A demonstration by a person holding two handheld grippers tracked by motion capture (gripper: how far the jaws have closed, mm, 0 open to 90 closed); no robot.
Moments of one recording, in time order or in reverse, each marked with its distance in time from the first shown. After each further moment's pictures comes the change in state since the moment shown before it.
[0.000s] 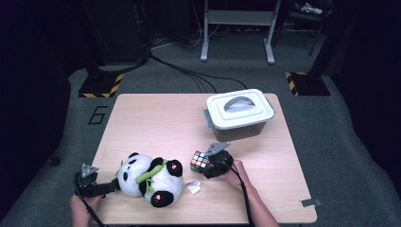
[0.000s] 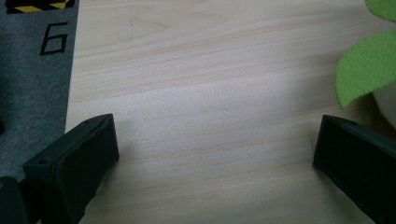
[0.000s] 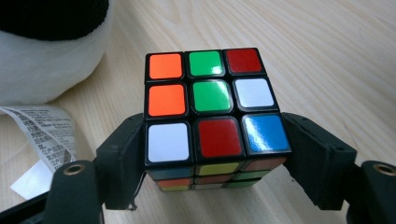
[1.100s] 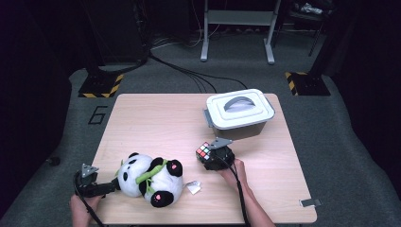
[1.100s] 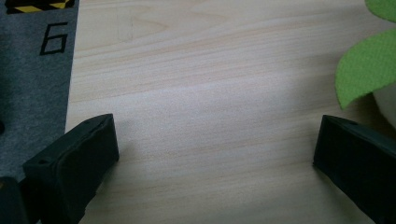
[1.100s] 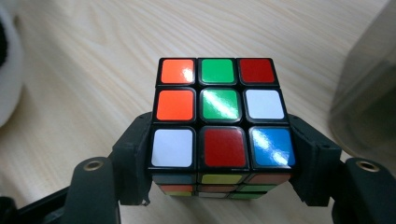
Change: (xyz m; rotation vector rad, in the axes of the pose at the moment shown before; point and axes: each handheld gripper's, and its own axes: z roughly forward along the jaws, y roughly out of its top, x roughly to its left) left arm 0.000 0.000 0.000 0.000 0.000 -0.001; right arm -0.007 0.004 -0.002 -0.015 -0.220 0.172
